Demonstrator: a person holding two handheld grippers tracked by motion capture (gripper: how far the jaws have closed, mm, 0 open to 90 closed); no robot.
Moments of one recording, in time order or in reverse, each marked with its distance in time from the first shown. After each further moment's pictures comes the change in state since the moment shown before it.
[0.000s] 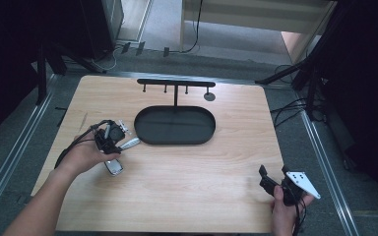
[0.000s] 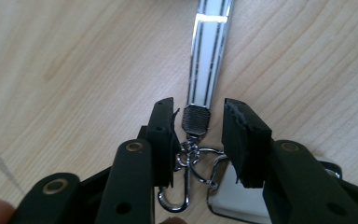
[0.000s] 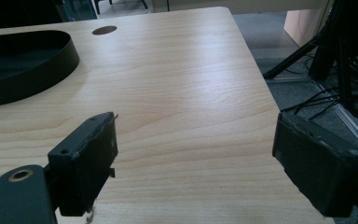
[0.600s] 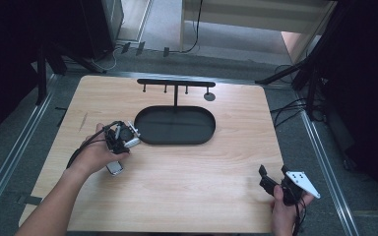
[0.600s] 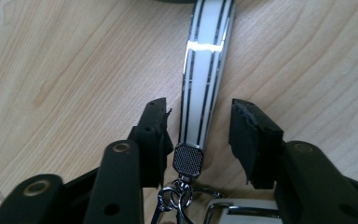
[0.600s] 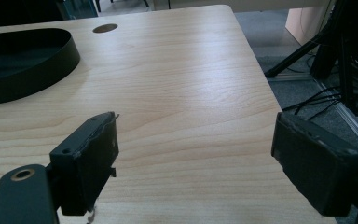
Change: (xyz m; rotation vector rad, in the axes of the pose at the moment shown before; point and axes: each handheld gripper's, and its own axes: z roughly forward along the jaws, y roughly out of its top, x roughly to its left) left arm -0.010 0.019 0.018 0.020 0.048 0.000; right arm 0.000 0.000 0.001 0.008 0.005 -0.002
